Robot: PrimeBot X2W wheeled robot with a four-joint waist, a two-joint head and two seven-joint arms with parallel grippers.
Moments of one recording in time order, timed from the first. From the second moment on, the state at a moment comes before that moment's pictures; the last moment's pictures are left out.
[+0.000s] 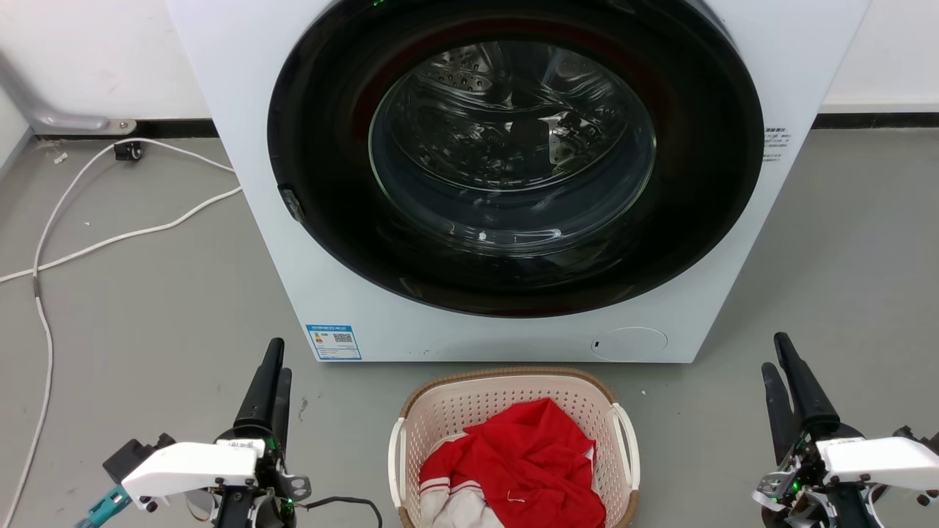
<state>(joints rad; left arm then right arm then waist) -0.08 0.05 0.03 0.22 -1.56 -0.13 0.04 -0.06 -0.06 -0.06 0.22 1.54 0.13 0.04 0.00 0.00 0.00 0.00</state>
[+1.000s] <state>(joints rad) -0.07 0.05 -0.04 0.13 -0.88 -0.11 -0.07 -0.04 -0.06 -0.04 0.14 0.82 0.13 -0.05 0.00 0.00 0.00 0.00</state>
